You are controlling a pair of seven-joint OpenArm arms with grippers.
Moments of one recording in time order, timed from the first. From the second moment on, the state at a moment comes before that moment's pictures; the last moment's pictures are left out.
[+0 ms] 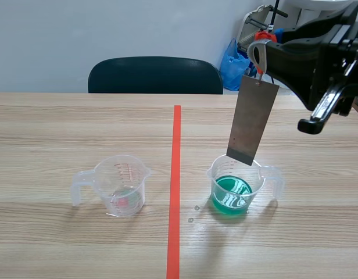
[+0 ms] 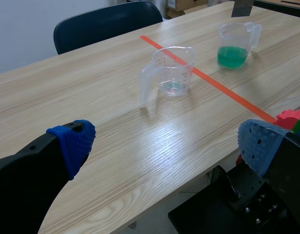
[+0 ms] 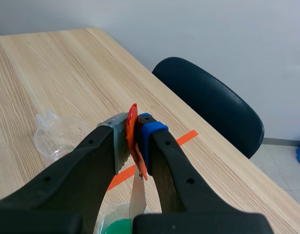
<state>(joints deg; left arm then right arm) 80.4 -33.9 -30.3 80.2 4.0 -30.0 -84.3 -16.3 32.2 8.3 121.2 29.9 41.4 -11.3</state>
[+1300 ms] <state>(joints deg) 52.1 -50.2 -15.8 80.7 2.3 -45.0 -65.3 -16.3 32.2 8.3 121.2 29.9 41.4 -11.3</state>
